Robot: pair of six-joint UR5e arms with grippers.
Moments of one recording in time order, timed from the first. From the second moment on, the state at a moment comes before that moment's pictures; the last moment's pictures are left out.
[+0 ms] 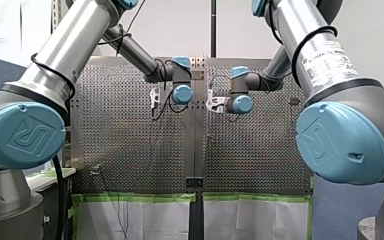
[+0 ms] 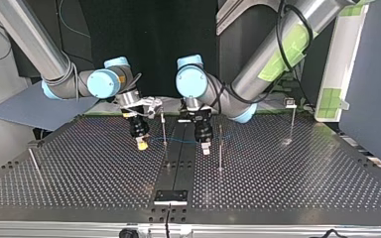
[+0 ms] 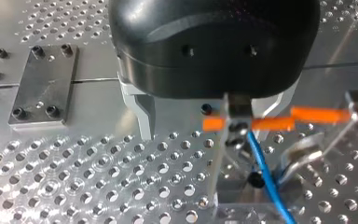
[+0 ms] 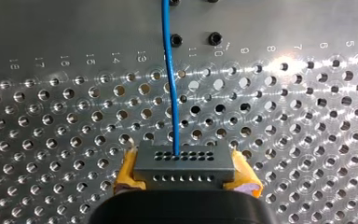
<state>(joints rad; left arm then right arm) -0.54 -2.07 -1.44 -2.69 -2.28 -1.45 2.08 -0.99 1.42 -0.47 1.44 1.64</state>
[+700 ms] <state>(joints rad) -0.54 -2.07 -1.44 -2.70 -2.24 -1.44 2.08 -0.99 1.42 -0.47 1.43 1.64</state>
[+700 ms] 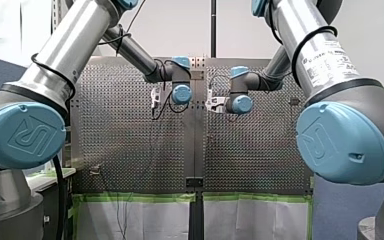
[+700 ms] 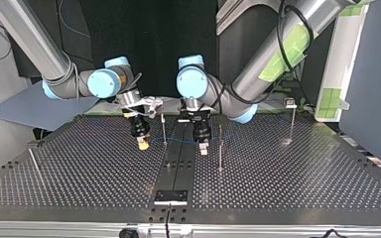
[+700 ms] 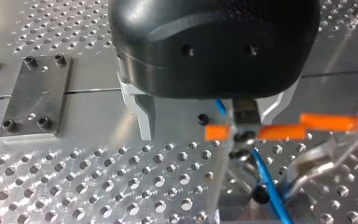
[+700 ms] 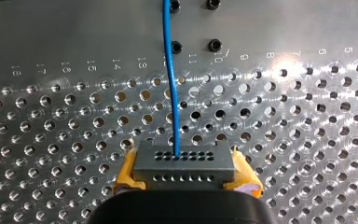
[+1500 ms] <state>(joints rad) -0.55 -2.07 -1.44 -2.65 -2.13 -1.43 2.08 -0.99 1.42 -0.46 1.43 1.64</state>
